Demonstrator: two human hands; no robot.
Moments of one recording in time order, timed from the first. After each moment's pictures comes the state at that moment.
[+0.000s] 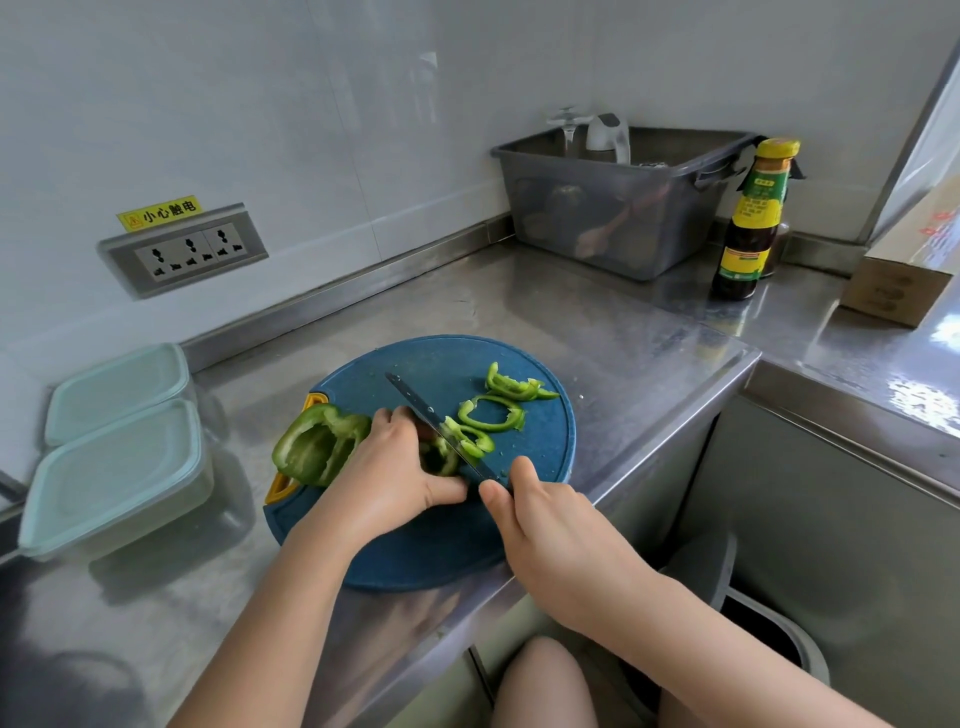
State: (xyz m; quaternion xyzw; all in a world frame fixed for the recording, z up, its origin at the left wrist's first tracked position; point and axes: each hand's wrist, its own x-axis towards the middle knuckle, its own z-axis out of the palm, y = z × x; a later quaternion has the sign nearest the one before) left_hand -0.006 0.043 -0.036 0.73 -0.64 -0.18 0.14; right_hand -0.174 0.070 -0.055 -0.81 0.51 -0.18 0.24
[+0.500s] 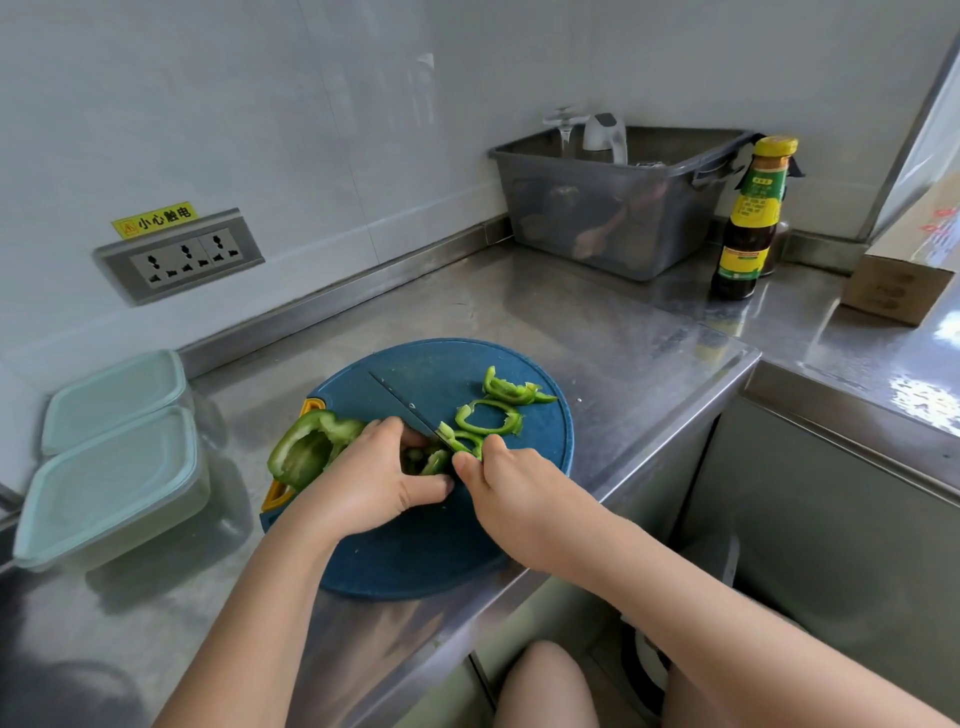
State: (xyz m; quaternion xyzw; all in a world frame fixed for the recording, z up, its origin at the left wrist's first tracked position) left_hand 0.016 0.035 -0.041 0.72 -0.62 -0.27 0.17; right_hand -0.154 0.038 -0.043 -0.80 0.50 -0.16 0.31
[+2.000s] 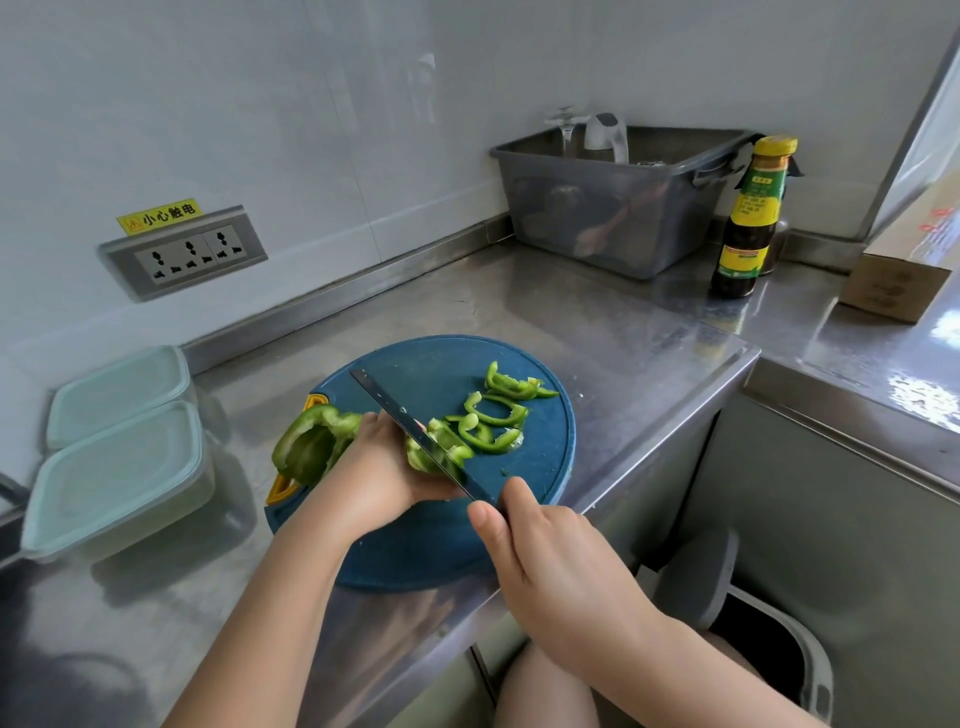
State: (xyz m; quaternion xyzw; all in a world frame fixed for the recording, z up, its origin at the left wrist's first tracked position) left_hand 0.002 0.039 -0.033 0.68 -0.68 -0.21 0.17; right_hand -0.174 0.093 -0.052 -0.83 0.48 -0.20 0.20
